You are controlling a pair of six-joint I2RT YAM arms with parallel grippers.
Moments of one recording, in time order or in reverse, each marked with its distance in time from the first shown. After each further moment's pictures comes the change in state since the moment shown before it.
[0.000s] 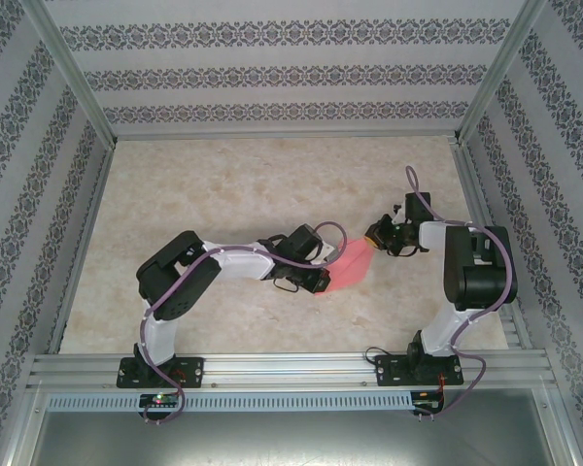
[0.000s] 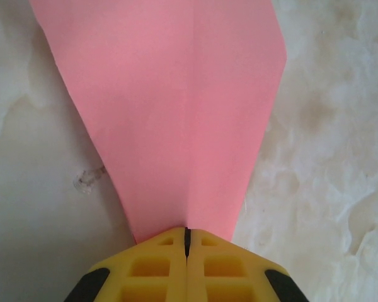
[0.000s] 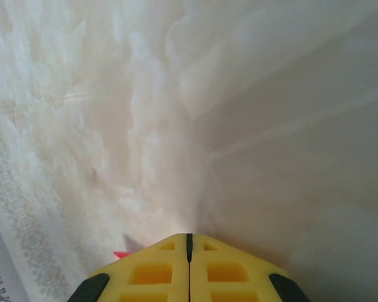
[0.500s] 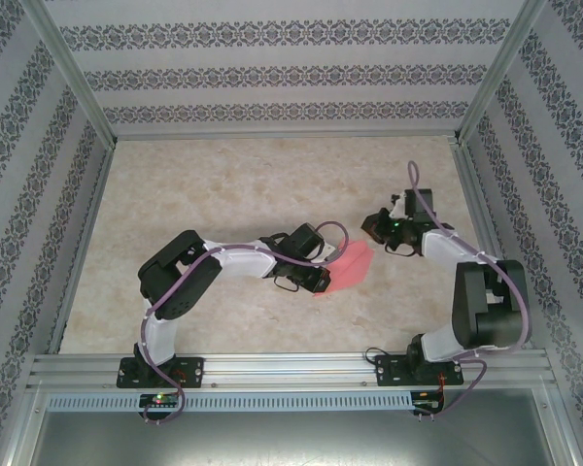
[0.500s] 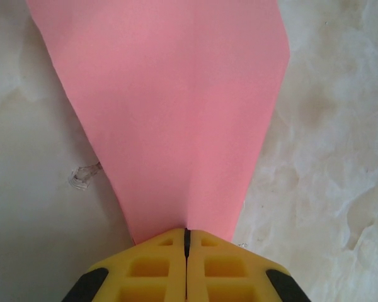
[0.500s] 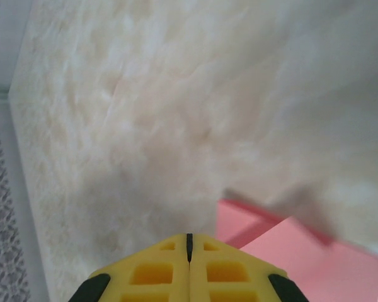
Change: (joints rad) left arm 0.000 0.014 0.045 -0.060 0.009 0.011; right arm 0.112 -0.263 -0.069 -0.013 0.000 0.029
